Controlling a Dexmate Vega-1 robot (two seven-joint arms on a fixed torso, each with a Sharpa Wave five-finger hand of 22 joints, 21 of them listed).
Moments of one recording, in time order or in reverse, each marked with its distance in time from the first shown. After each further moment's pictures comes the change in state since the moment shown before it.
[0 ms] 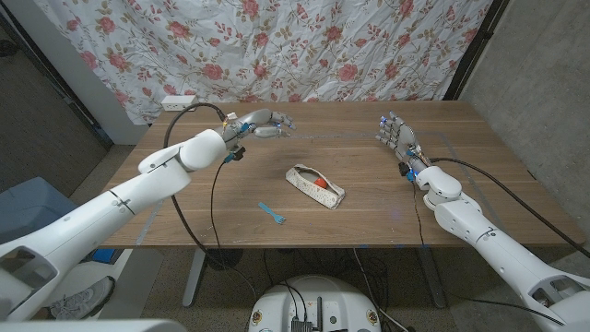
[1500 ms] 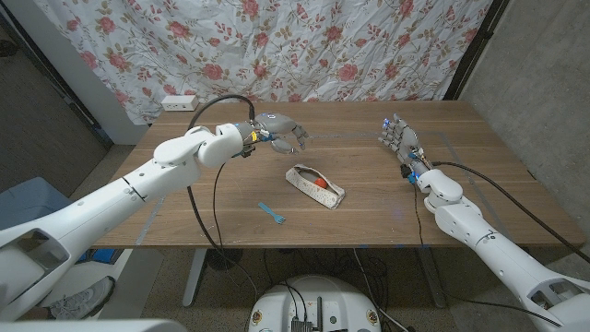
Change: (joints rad) left arm -0.107 -0.015 0.109 -0.013 0.537 -0.149 -0.147; left_hand 0.143 -0.046 -0.092 0.004 0.000 0.172 -0.020 -0.020 0.000 0.111 -0.032 -0.007 0.000 0.107 0.000 0.005 0.000 0.055 -0.027 0.000 0.003; right arm -0.019 0.007 0.013 0.005 0.027 0.011 -0.006; right_hand 0.000 0.000 0.000 0.000 0.000 0.009 0.009 0.000 0.000 0.003 -0.004 0.000 0.000 0.007 -0.004 0.008 -0.009 0.006 -0.006 0.000 0.000
